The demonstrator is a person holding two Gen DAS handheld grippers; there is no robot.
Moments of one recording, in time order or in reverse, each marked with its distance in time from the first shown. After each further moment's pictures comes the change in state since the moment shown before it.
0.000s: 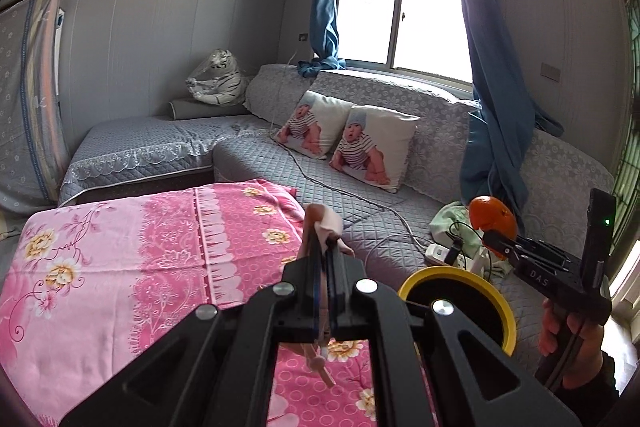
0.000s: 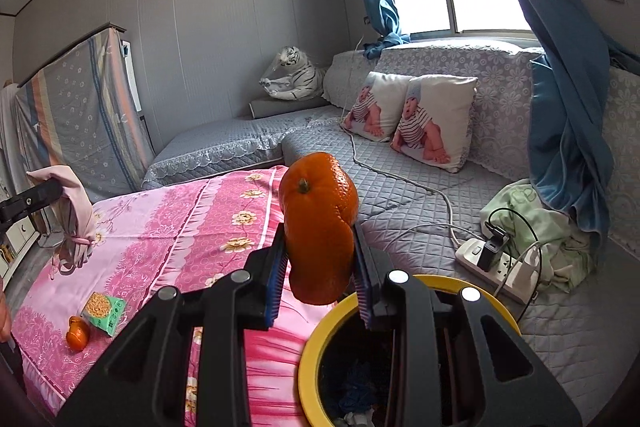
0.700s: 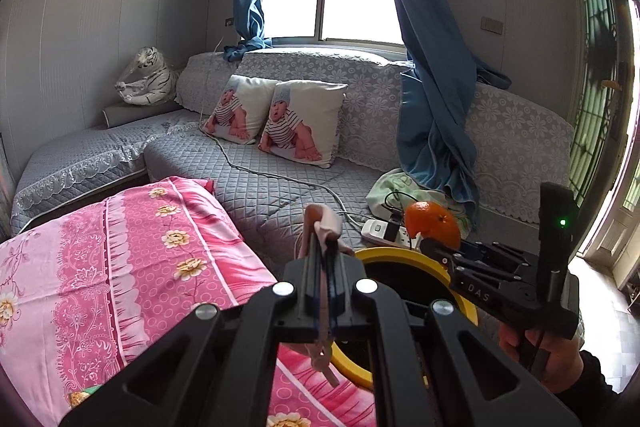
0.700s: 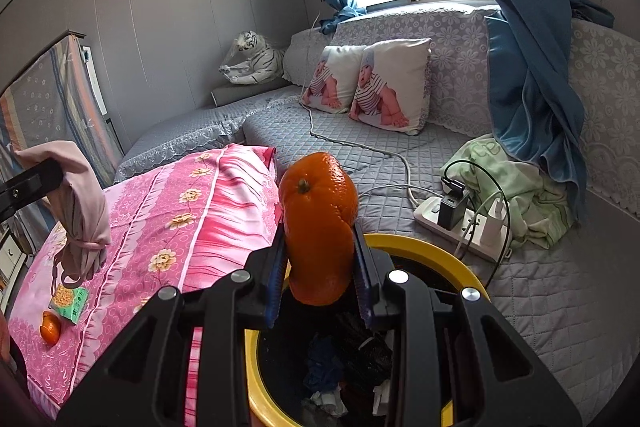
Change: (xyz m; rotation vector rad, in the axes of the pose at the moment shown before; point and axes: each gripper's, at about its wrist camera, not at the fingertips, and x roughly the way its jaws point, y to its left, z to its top) left arm 0.067 -0.103 -0.011 0.140 0.075 -0.178; right arm 0.011 -0.063 -0.040 0.102 0.073 -0.100
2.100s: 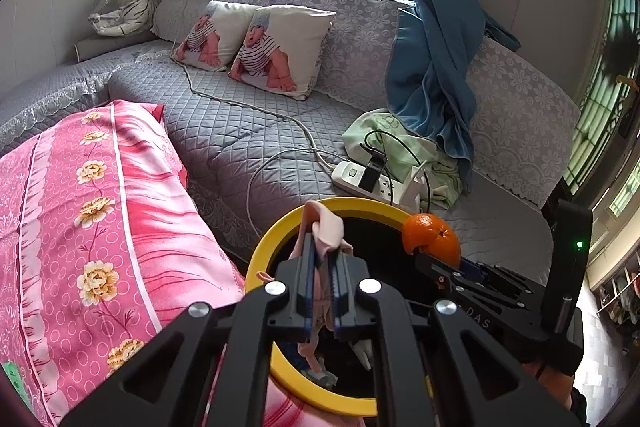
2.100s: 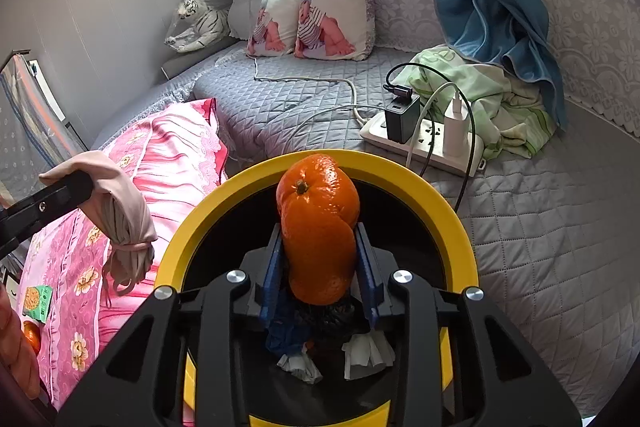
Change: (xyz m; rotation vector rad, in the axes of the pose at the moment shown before) left arm 0.119 -0.024 -0.036 -0.104 0.223 -0.083; right arm 0.047 -0.068 -0.052 0.182 0.193 -0.097
